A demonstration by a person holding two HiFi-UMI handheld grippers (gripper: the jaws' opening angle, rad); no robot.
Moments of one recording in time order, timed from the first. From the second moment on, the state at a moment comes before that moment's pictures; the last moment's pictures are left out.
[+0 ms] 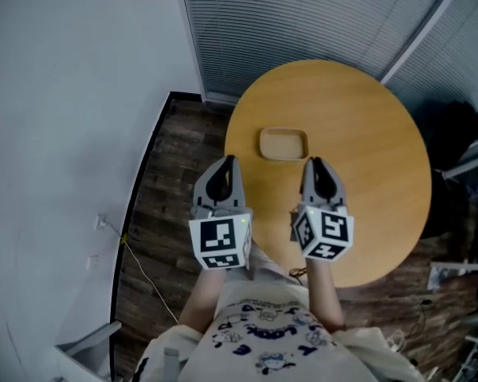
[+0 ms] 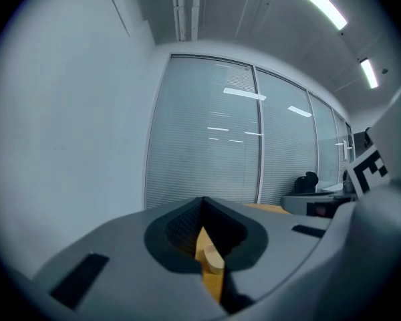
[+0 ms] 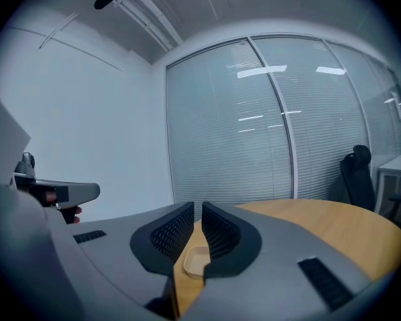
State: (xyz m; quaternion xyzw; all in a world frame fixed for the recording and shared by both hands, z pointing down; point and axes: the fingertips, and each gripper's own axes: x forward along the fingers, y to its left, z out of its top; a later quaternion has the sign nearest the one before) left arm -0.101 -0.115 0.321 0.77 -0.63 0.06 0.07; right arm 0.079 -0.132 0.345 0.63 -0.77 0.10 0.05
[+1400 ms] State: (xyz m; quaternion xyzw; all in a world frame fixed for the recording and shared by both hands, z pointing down) left arm -0.079 -0.201 0.462 0.78 -0.58 0.14 0.21; right arm 0.114 -0.208 0.475 0.65 -0.71 0.21 0.15
